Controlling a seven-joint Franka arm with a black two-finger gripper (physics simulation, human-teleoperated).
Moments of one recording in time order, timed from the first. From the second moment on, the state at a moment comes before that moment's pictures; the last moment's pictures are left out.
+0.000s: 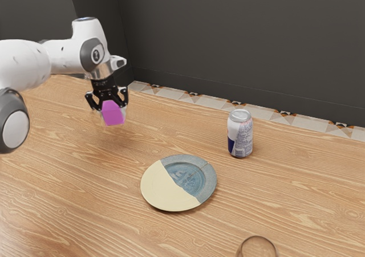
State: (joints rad) arm -0.03 0.51 0.29 -1.46 -0.19 1.92 -0.23
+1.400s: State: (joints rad) arm -0.26 0.48 -0.02 -1.65 0.03 1.85 -0.25
